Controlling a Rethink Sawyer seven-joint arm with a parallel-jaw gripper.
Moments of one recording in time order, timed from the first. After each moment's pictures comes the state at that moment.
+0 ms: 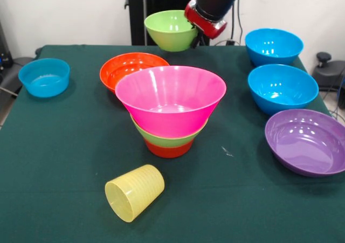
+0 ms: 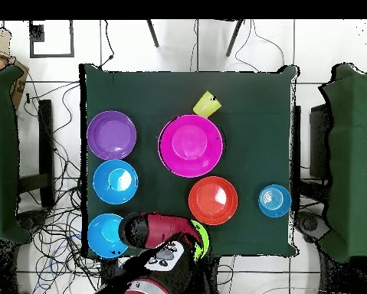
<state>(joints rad) 0.19 -0.48 -0.36 1.98 0.03 0.34 2.33</state>
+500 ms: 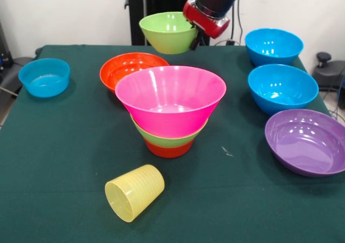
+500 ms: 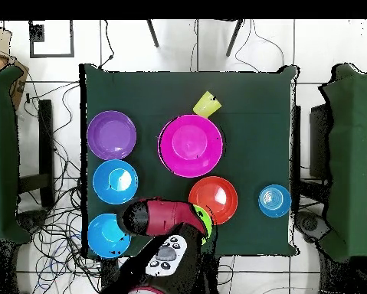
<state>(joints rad) 0.17 -0.55 -0.36 1.88 -0.03 0.43 2.33</state>
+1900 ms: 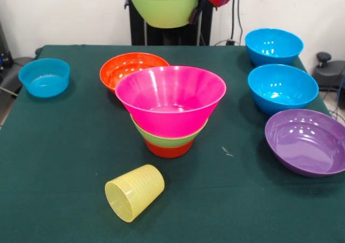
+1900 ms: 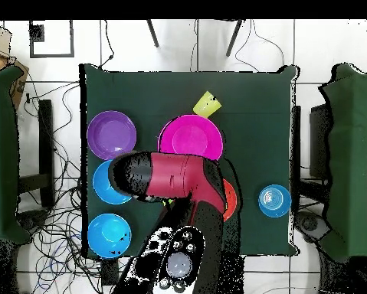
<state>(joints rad) 0.10 -0.71 -0.34 1.59 -0.08 0.88 2.33</state>
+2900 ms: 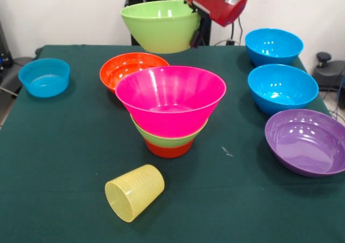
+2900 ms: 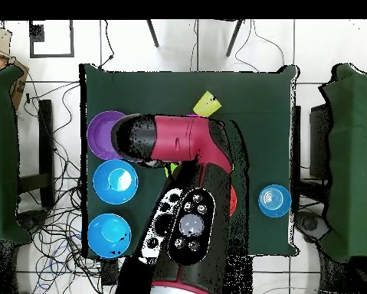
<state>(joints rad) 0.04 -0.63 -0.27 1.37 -0.08 0.92 2.33</state>
